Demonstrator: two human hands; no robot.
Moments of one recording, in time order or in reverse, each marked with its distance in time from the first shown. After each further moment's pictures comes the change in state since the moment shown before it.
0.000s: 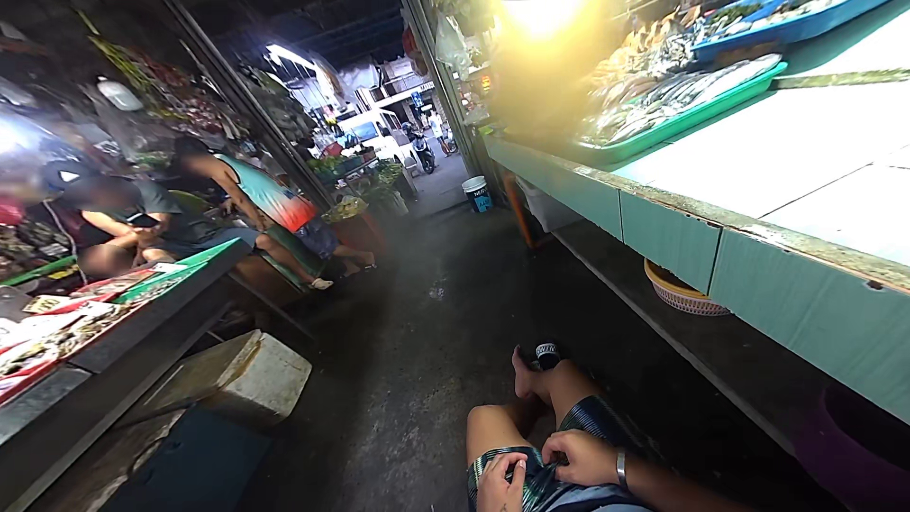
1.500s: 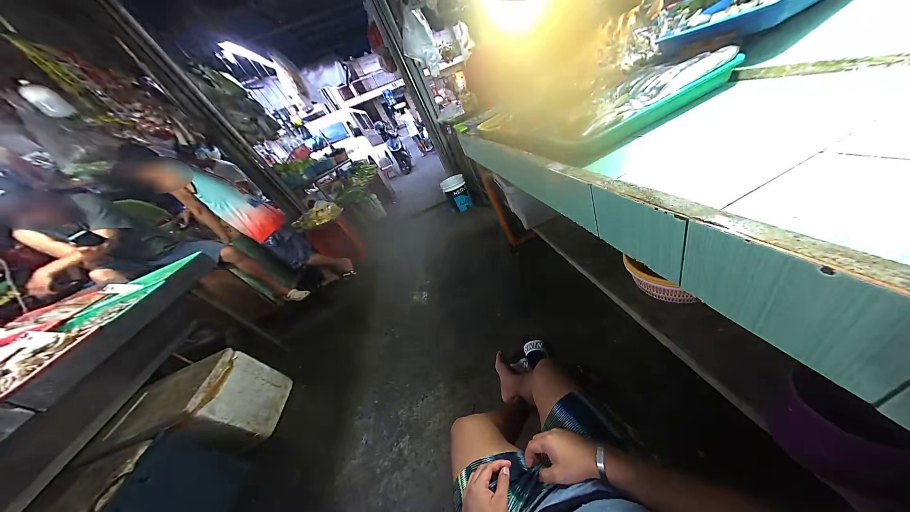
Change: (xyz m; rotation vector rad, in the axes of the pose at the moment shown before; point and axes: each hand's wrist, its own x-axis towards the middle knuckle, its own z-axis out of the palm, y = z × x) left_hand -0.004 -0.008 -0.006 0.017 0.005 -0.022; right_hand 0.010 -0.003 0.005 -0.002 -0.026 -0.038
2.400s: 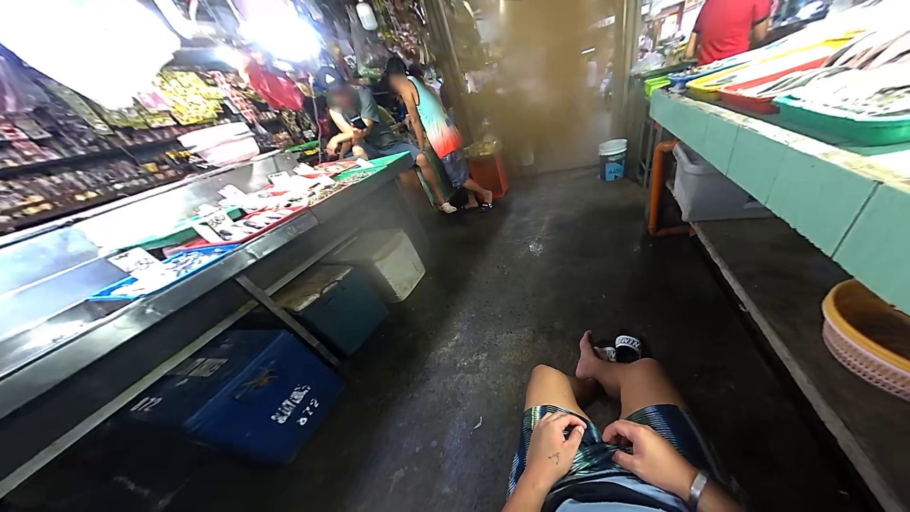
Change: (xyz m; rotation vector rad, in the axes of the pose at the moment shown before) left_hand 0.004 -0.003 0.003 0.016 -0.058 -0.076; right_hand 0.001 0.014 0.005 0.031 0.069 0.017
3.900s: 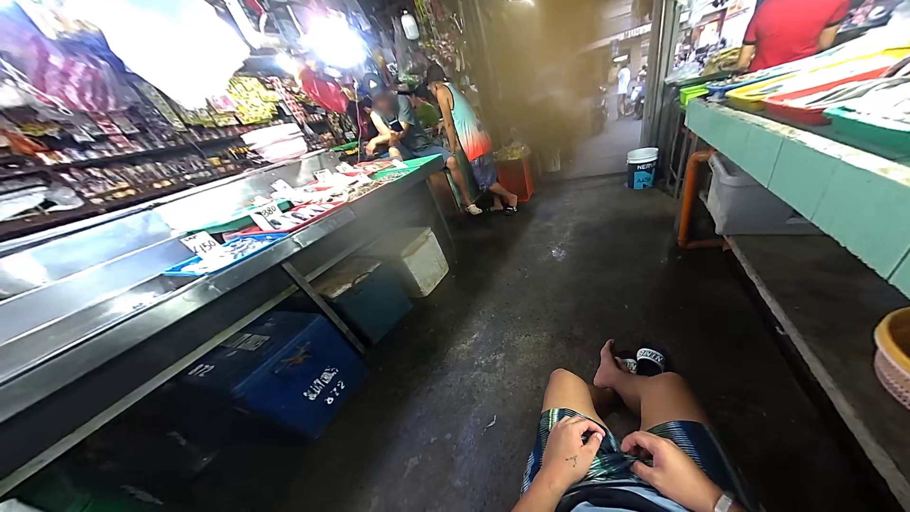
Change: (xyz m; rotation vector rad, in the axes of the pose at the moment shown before) left_hand -0.005 0.002 -0.007 -0.003 -0.017 0.000; right_hand 0.000 -0.013 0.000 -0.017 -0.027 0.012
